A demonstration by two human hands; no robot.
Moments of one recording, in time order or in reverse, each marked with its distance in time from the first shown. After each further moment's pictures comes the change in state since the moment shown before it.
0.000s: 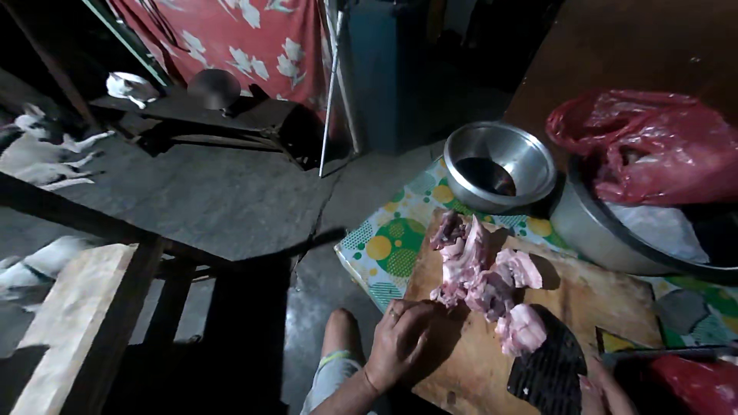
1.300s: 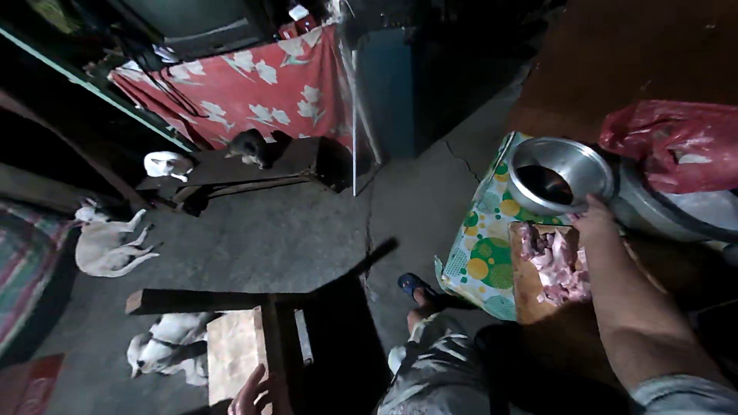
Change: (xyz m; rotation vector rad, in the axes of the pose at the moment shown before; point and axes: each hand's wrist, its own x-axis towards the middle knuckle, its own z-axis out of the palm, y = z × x) left_hand 0.001 -0.068 -0.476 0.603 0.444 -0.545; right_hand 0.259 -0.188 0.111 1.288 0.151 0.977
